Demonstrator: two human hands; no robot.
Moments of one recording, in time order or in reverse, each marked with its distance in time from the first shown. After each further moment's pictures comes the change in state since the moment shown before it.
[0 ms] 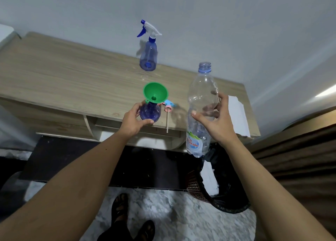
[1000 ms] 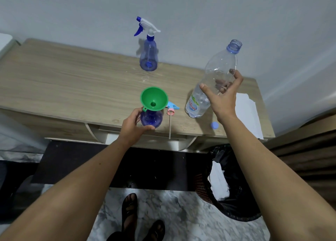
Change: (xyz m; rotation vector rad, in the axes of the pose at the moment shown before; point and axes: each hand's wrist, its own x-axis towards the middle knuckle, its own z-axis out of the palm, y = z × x) left_hand 0.009 -0.011 0.001 0.021 0.018 -0.013; right_hand 0.113 0.030 0.022 0.212 0.276 0.008
